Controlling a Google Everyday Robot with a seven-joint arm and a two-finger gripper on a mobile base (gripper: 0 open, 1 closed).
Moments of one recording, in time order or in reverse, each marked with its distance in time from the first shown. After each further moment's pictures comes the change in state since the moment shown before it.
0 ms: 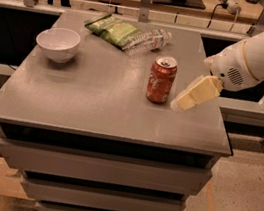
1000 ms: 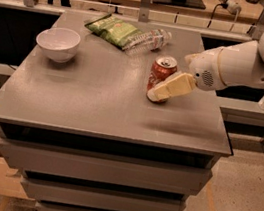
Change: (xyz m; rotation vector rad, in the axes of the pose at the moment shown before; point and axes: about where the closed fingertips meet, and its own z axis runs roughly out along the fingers) arm -0.035 -0.012 0.053 0.002 -0.221 0.057
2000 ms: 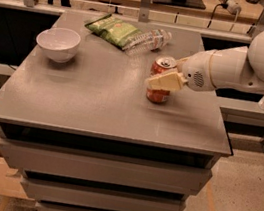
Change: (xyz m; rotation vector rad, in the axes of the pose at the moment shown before) arm -0.009 -0.001 0.022 0.003 -0.066 0.027
